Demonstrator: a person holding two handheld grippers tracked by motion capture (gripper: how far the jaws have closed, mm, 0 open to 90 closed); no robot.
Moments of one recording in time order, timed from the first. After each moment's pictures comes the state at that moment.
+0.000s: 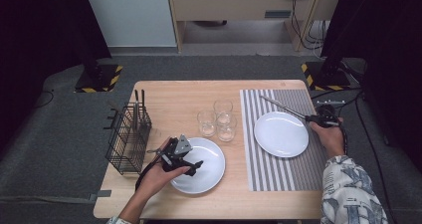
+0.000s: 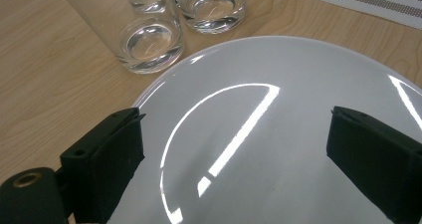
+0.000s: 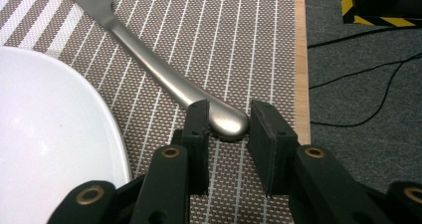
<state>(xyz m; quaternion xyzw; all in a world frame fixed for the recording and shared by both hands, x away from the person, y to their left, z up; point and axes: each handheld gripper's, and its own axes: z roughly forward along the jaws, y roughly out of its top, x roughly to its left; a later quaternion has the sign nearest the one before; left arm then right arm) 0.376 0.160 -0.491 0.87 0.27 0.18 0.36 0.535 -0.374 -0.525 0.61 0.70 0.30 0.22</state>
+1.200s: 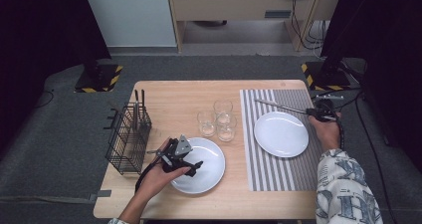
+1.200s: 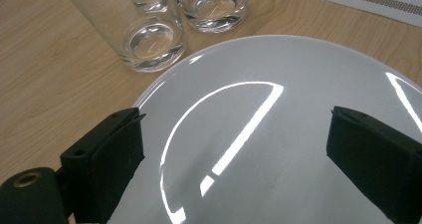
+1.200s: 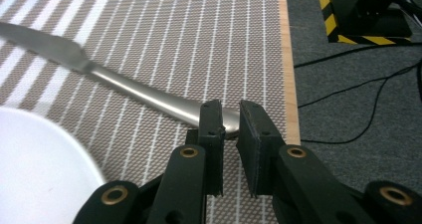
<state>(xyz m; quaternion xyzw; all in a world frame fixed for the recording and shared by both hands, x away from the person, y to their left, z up) 0.373 0.162 -0.489 0.87 0.28 0.19 0.36 0.552 -0.369 -0.518 0.62 0.68 0.31 0.25</state>
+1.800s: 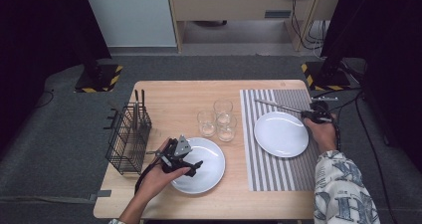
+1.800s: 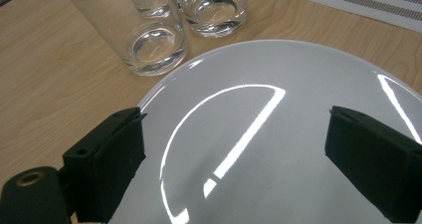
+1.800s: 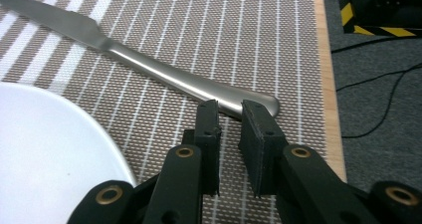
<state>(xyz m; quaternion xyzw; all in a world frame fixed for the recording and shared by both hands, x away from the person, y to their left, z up) 0.369 0.159 -0.488 0.87 0.27 0.19 0.36 0.554 -0.358 -0.528 0.61 0.70 0.30 0.23</state>
